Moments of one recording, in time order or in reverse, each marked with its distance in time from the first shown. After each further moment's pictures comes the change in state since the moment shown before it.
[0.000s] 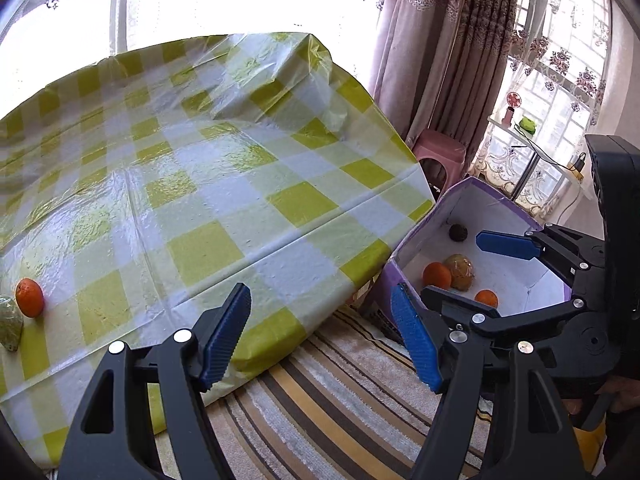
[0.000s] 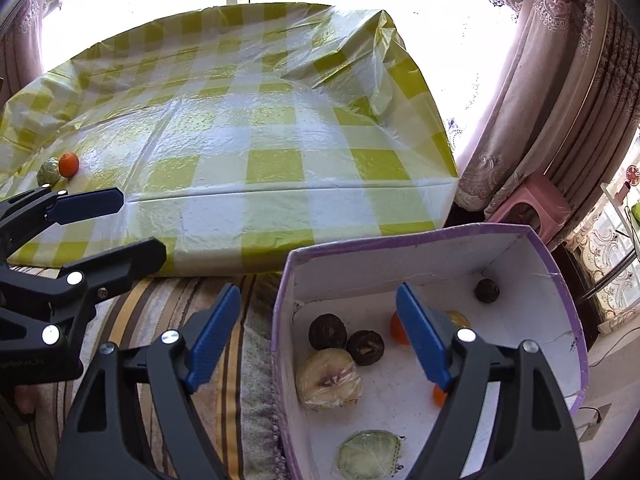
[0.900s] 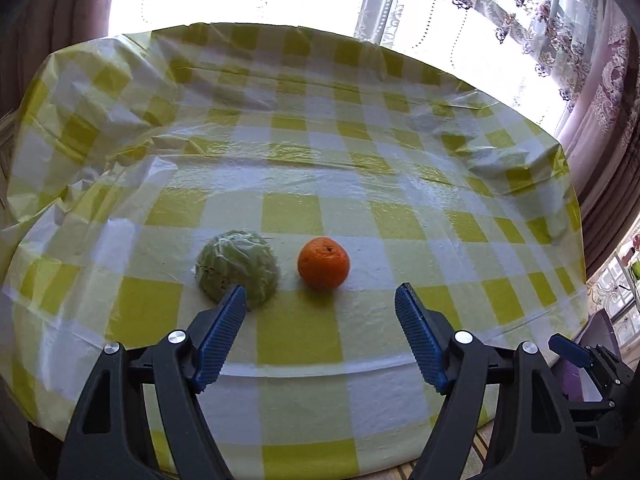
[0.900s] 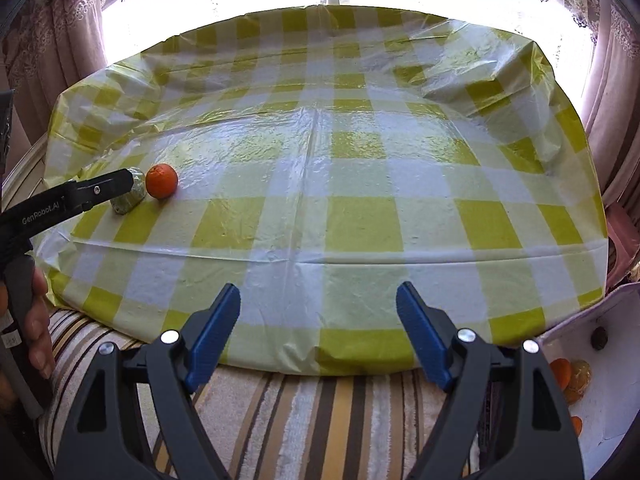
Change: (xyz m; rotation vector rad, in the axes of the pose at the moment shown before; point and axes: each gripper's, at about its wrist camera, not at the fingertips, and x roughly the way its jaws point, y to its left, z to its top) left arm -0.083 0.230 -0.044 -0.493 -0.091 0.411; right arm 0.041 0.153 0.049 -0.067 -0.029 0.246
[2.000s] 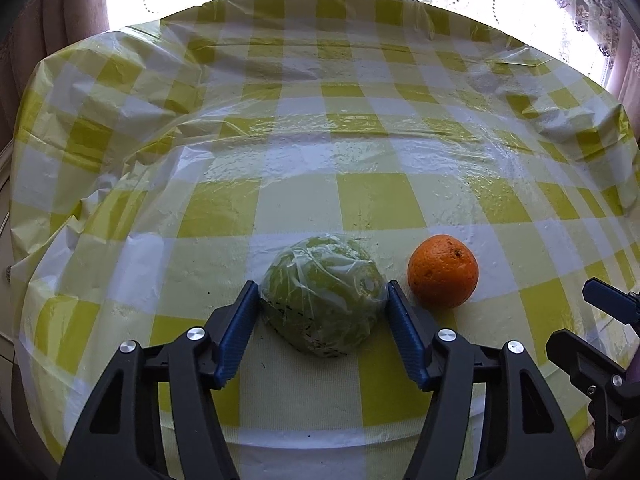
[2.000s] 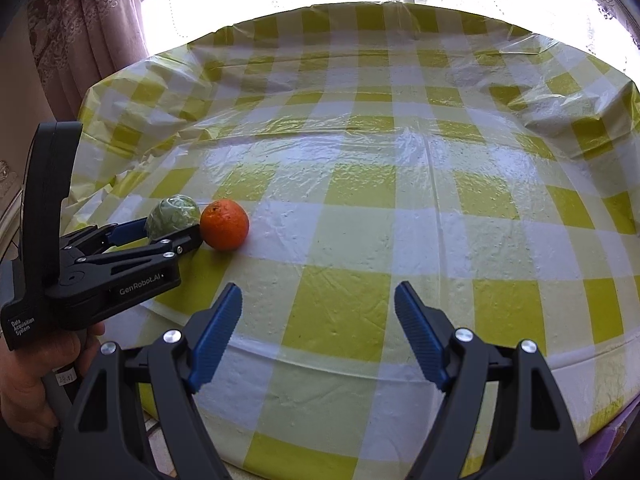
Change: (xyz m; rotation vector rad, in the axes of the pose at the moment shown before) left arm 0.055 0.027 0.012 0.102 0.083 0.178; right arm 0.062 0.066 0.053 -0.065 -0.005 0.168
